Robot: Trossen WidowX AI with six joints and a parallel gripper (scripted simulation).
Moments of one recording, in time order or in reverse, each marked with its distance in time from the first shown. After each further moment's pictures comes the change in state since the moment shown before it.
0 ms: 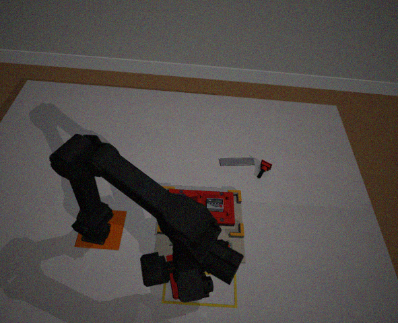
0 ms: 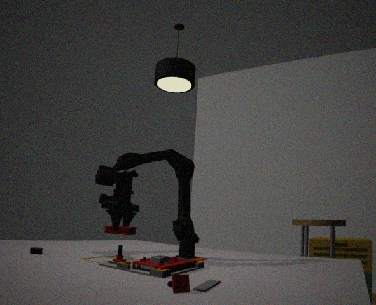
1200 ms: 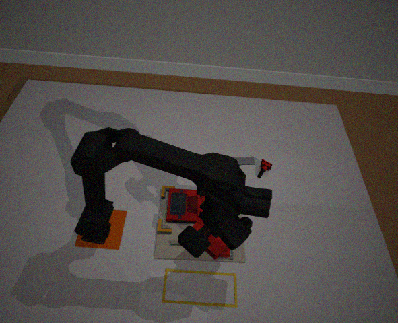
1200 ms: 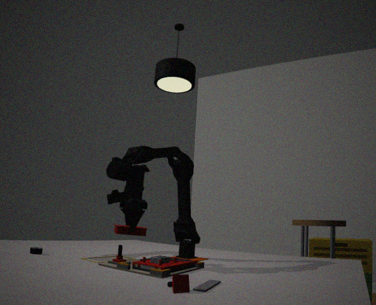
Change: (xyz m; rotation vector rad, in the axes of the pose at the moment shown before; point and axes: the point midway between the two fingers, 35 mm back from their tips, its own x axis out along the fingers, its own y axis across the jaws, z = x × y) arm -0.009 0.083 -0.078 -0.598 -0.014 0.008
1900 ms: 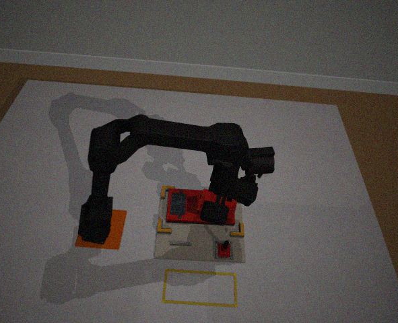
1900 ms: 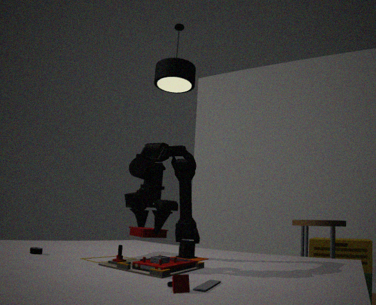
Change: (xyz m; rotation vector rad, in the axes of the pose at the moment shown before) arm -0.003 0.079 -0.044 -0.464 0.005 0.014
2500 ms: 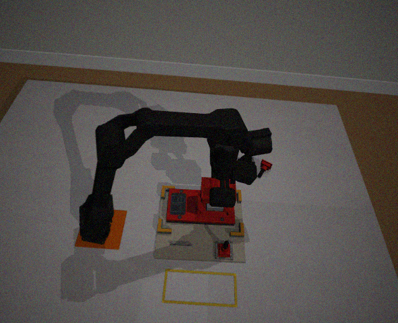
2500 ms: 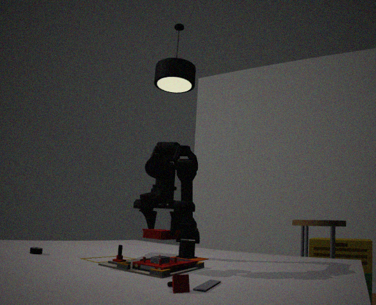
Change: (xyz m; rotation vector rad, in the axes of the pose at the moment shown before) arm 0.000 0.048 -0.010 -0.242 0.004 0.019
